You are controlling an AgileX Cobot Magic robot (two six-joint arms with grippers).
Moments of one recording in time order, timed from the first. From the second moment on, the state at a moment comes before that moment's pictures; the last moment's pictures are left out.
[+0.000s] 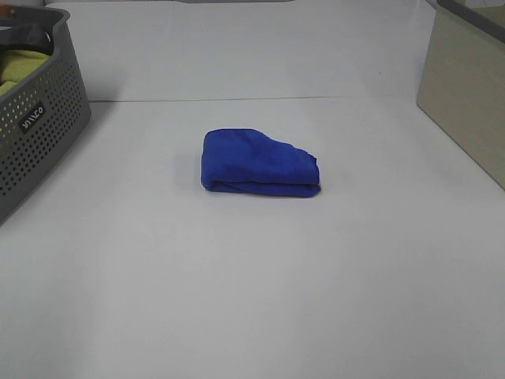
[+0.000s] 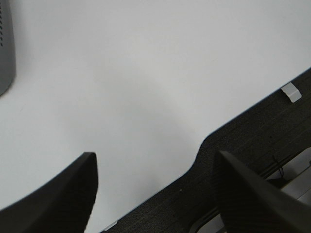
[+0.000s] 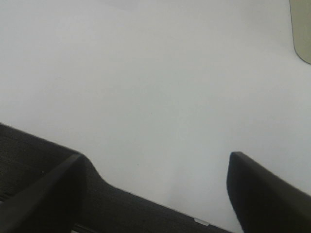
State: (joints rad) left arm -0.23 0.37 -0.51 -0.20 1.06 0.30; right arm 0.22 0.30 -0.51 0.09 1.08 -0.15
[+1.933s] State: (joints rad) left arm 0.02 0.00 -0.51 -0.21 1.07 0.37; right arm 0.03 0.00 -0.51 0.10 1.07 -0.15
